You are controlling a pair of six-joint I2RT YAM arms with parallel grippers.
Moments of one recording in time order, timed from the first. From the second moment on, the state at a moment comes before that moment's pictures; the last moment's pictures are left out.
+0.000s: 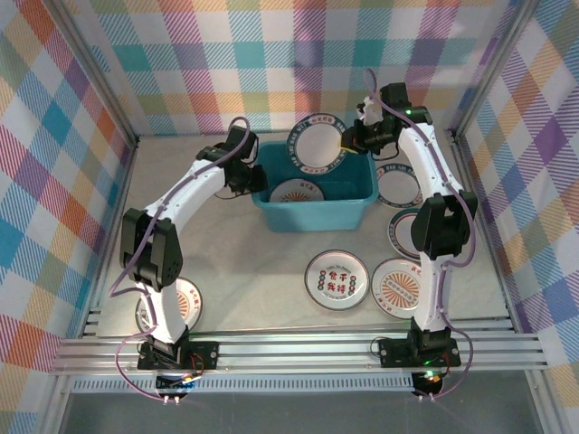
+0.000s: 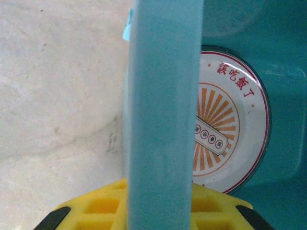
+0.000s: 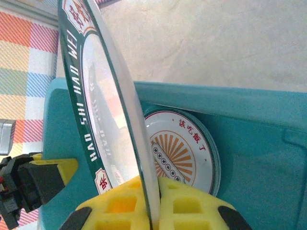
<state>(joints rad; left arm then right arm) -0.39 1.87 1.64 -0.82 0.10 -0.52 0.16 2.14 2.20 -1.03 -0.64 0.30</state>
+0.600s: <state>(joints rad) -0.49 1.67 1.40 -0.73 -0.16 -0.61 0.18 2.02 2.05 -1.05 -0.70 0.30</state>
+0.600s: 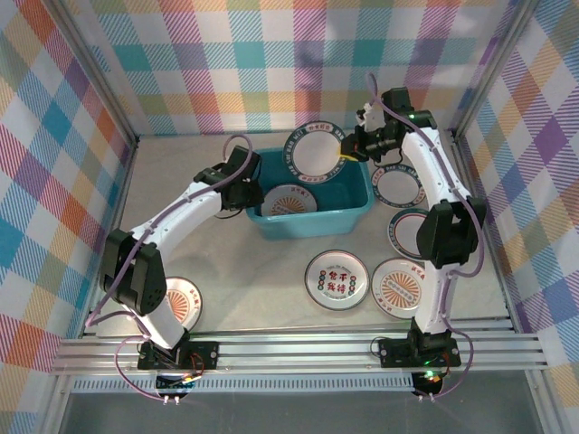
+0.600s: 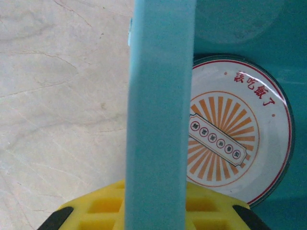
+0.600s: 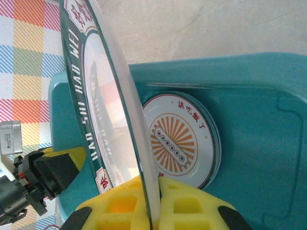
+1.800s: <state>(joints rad) -0.65 1.52 1.21 -0.63 -0.42 -0.68 0.24 1.75 1.60 -0.97 -0.80 0.26</state>
